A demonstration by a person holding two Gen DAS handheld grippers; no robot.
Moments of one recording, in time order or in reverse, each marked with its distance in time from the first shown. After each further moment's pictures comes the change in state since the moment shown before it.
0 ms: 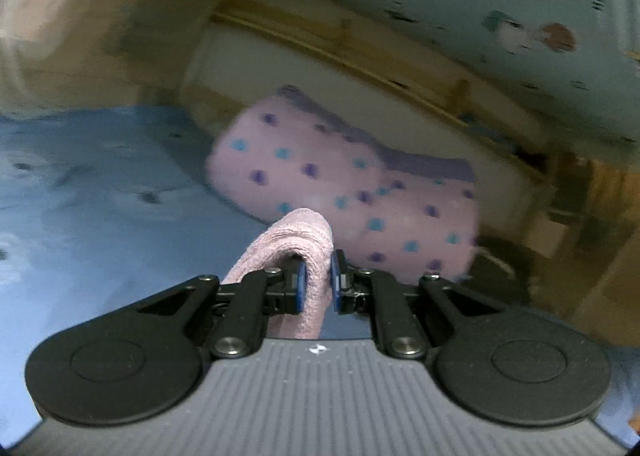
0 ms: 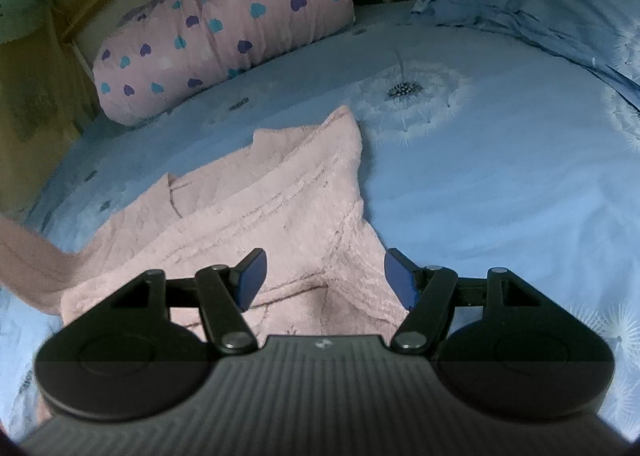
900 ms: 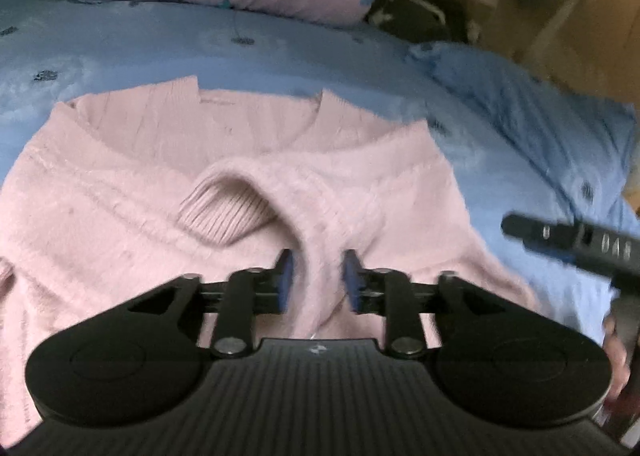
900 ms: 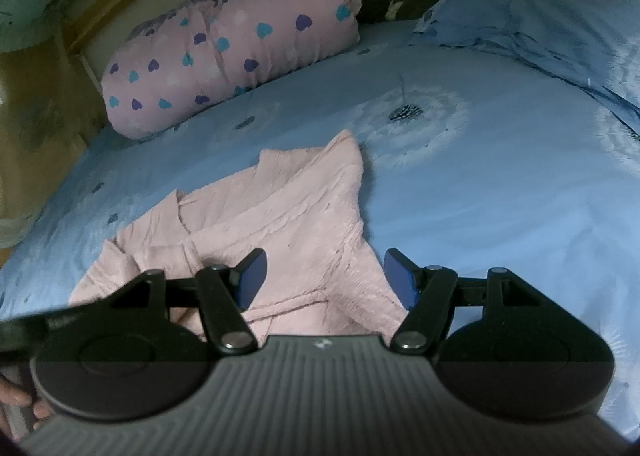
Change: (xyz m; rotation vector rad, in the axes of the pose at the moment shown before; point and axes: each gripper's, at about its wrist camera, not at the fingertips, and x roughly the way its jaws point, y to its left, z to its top) left arm 0.077 -0.109 -0.249 0.252 0.637 -0.160; right arm -0.014 -0.001 0.006 -0.016 -0.040 0.008
